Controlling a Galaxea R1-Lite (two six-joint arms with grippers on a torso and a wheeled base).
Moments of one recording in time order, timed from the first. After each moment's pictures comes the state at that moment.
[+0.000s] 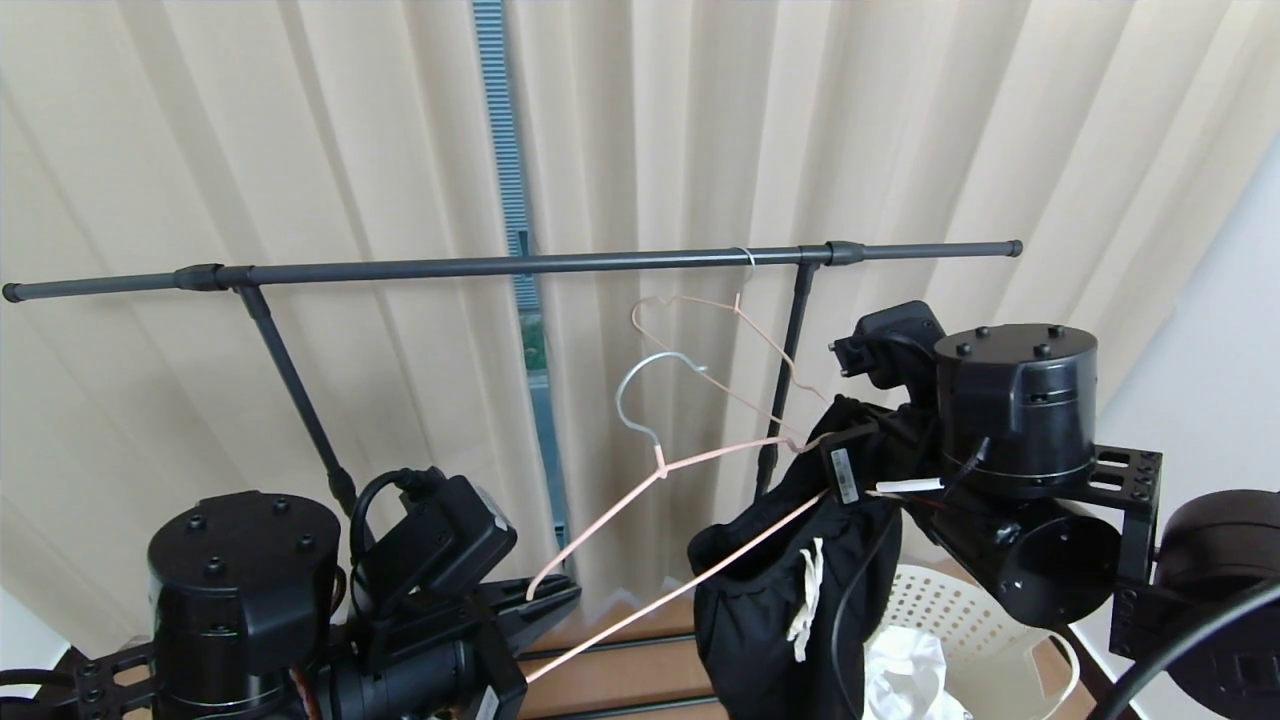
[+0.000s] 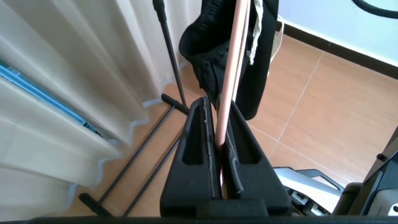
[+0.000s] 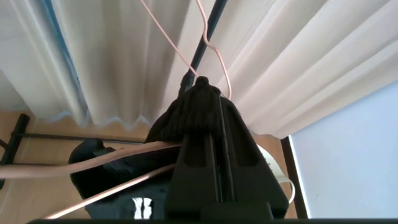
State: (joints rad) left arm -0.72 1.55 -0.36 -0.80 -0.09 0.16; right arm 0.73 1.70 -0.81 -0.51 -0.71 -0.01
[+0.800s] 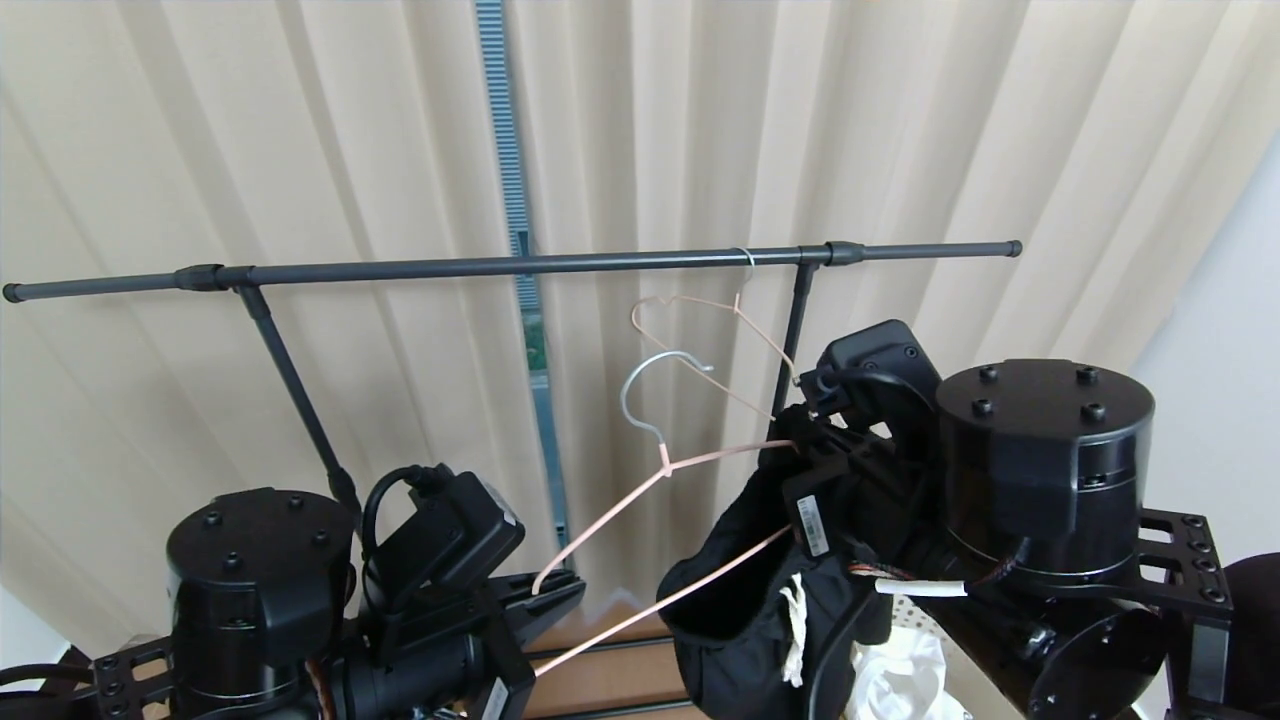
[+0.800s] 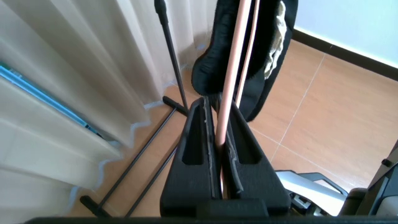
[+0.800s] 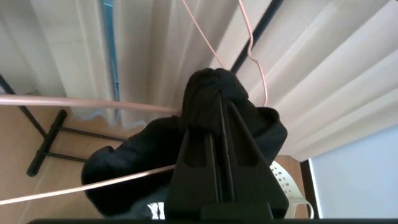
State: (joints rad) left arm -0.73 1.57 -0.37 -0.82 -0.09 0.16; right arm 0.93 1.66 -0.79 -0.52 -0.75 0.00
